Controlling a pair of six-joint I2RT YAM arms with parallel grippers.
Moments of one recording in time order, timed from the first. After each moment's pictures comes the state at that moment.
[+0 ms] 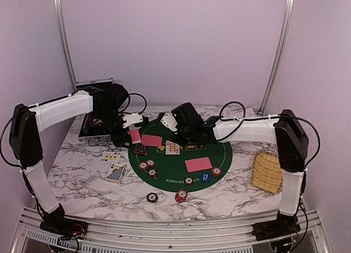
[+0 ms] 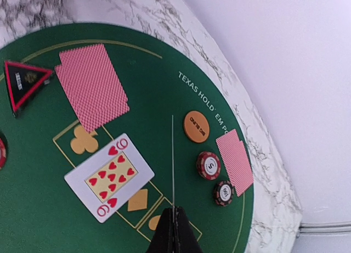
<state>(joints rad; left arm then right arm) -0.53 1.79 1.54 -0.98 0.18 0.72 0.87 1.98 1.50 -0.20 0.41 -0.40</state>
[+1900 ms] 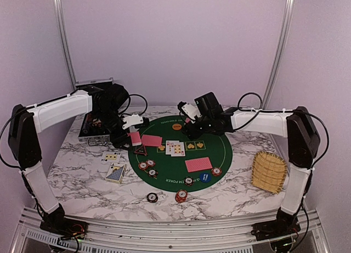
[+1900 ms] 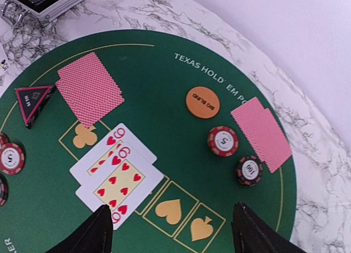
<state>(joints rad) -0.54 1.77 1.54 -1.02 0.21 0.72 0.69 1.90 1.42 -0.23 0.08 -0.19</state>
